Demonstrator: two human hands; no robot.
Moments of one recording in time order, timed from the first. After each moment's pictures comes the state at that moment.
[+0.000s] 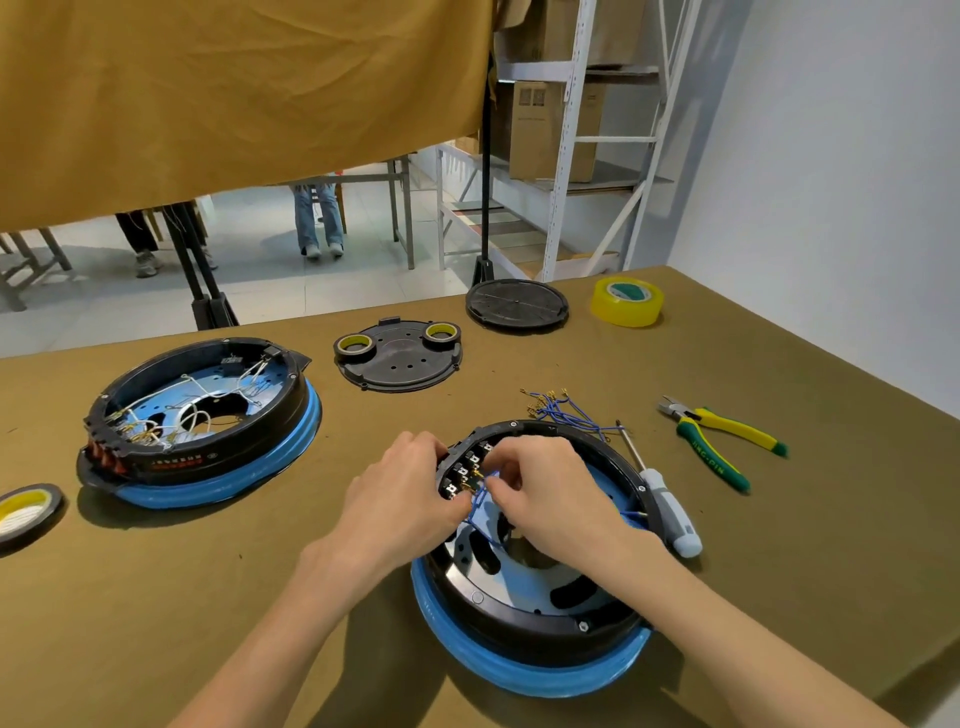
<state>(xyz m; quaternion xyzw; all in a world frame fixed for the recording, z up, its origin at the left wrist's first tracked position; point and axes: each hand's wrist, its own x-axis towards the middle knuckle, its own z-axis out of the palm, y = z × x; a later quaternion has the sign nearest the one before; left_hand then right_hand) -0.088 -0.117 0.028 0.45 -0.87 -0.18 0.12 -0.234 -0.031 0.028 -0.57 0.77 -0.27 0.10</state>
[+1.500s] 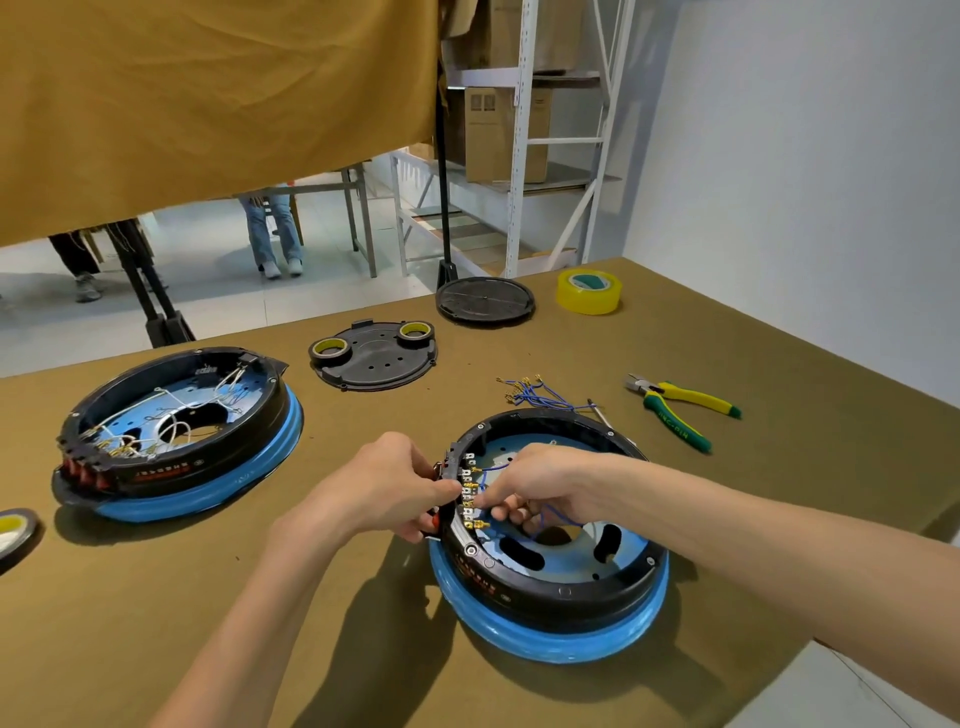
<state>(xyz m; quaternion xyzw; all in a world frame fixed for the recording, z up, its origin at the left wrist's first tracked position) -0.074 -0.124 0.050 0.41 -0.82 -0.40 0.00 -0.241 -0.031 0.036 -0.32 0.75 -0.23 0.53</state>
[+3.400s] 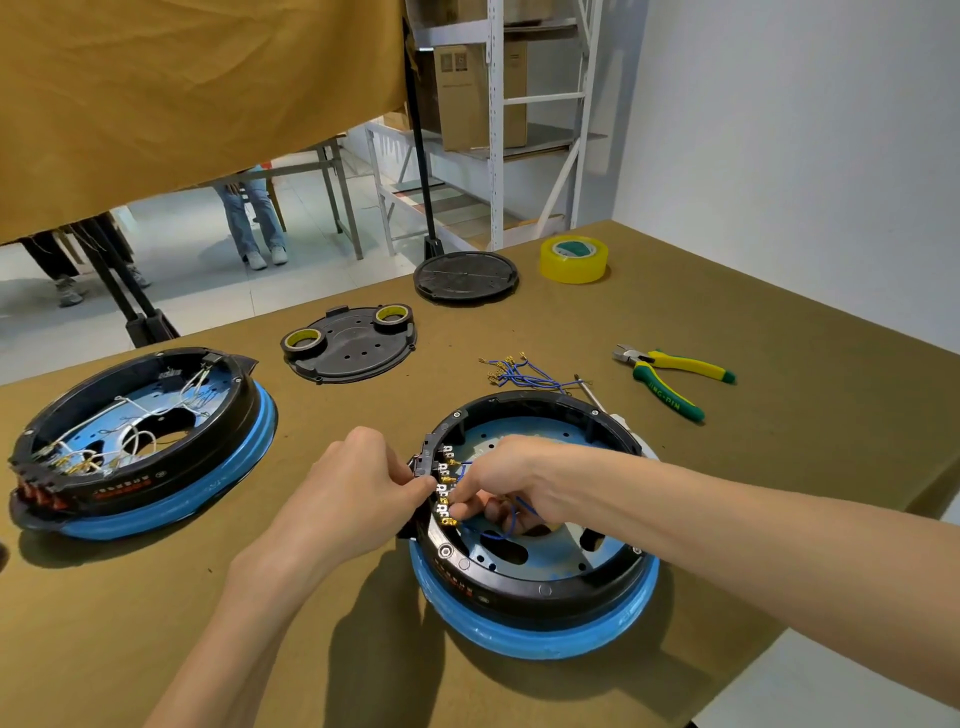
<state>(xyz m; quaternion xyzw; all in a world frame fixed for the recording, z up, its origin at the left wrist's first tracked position) -0.074 -0.107 0.050 0.43 -0.86 -0.25 0.06 -0.229 -0.035 0.038 -0.23 0.76 -0.25 0.55</state>
